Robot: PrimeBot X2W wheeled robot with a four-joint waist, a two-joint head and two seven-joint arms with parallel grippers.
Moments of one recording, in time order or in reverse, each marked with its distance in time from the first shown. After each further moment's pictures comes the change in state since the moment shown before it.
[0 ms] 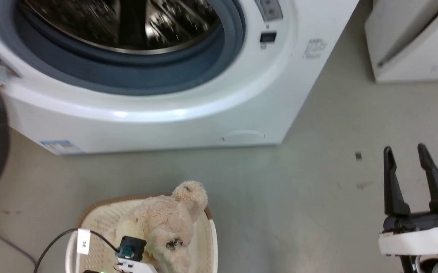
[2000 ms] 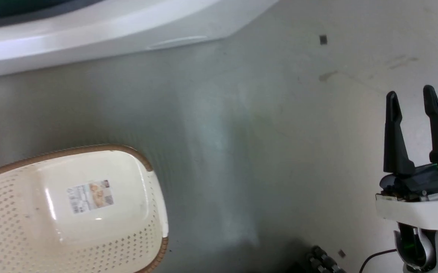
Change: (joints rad) left arm -0.974 0.450 0.167 -0.625 0.265 0.007 0.419; right arm -0.148 0.000 0.082 -0.126 0.110 0.000 0.000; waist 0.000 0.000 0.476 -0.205
